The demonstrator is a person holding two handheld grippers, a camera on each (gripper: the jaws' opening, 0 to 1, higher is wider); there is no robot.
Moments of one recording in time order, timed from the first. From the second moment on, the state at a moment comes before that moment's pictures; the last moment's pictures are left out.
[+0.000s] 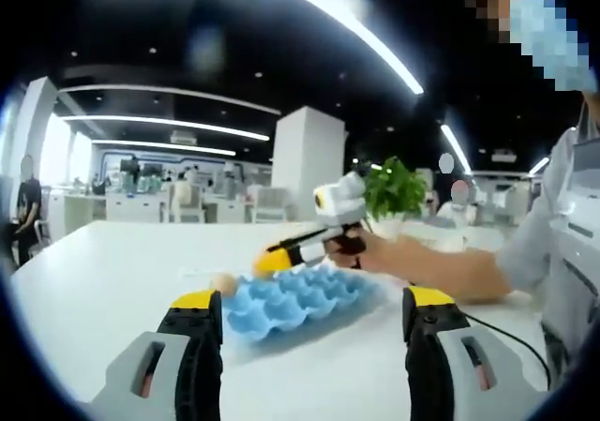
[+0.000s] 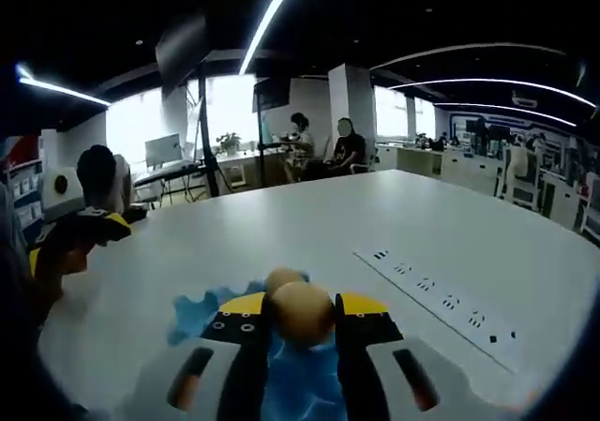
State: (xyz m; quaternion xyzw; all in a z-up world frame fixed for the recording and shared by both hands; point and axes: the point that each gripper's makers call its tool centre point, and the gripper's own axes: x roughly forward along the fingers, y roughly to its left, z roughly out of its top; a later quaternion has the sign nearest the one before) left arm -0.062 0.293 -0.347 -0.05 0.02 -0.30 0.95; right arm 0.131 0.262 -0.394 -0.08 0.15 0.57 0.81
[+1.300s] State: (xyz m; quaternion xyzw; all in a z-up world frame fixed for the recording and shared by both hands) left arm -0.061 0.292 -0.355 -0.04 0.03 -0.29 0.95; right arm 0.131 0.269 -0.402 -0.08 0.14 0.58 0.80
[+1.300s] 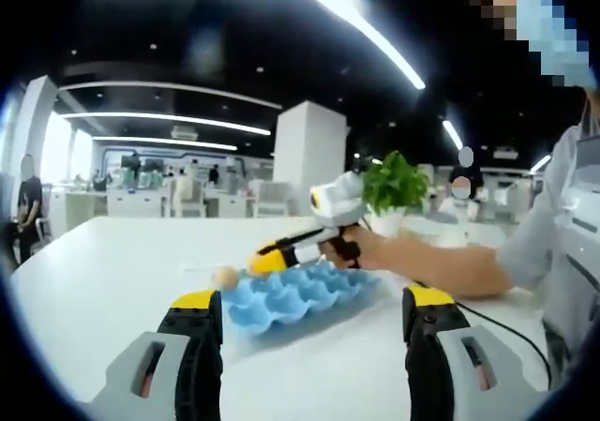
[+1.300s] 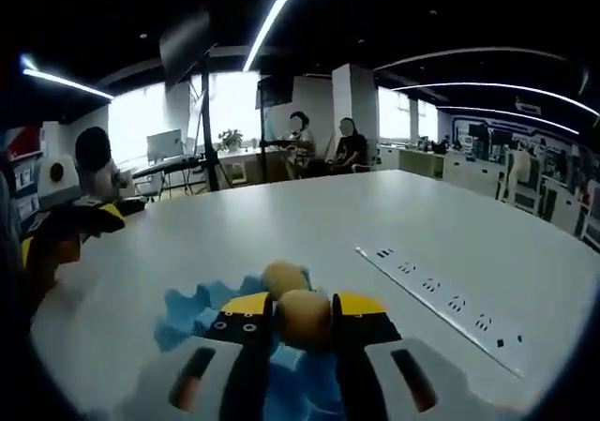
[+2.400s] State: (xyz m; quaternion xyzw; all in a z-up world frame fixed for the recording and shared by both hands) left arm -0.064 0.293 -0.358 -0.03 0.03 -0.29 0.96; right arm 0.120 0.256 -0.362 -0.10 0.10 0.58 0.81
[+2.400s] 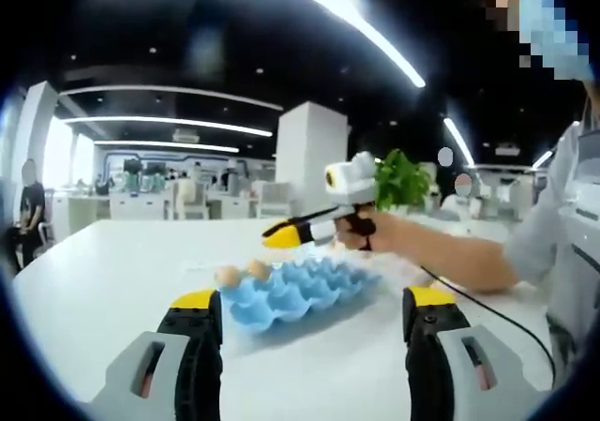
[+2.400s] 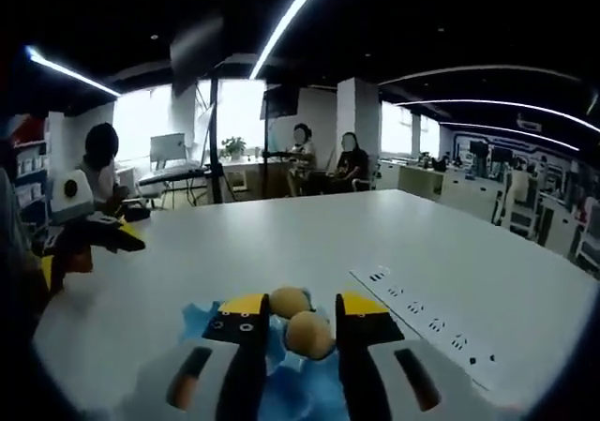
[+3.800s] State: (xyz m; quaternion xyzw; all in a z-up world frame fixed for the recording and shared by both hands) left arm -0.056 0.280 -0.338 -0.08 -0.07 -0.30 0.95; right arm 0.108 0.193 -0.323 -0.14 0.10 0.58 0.80
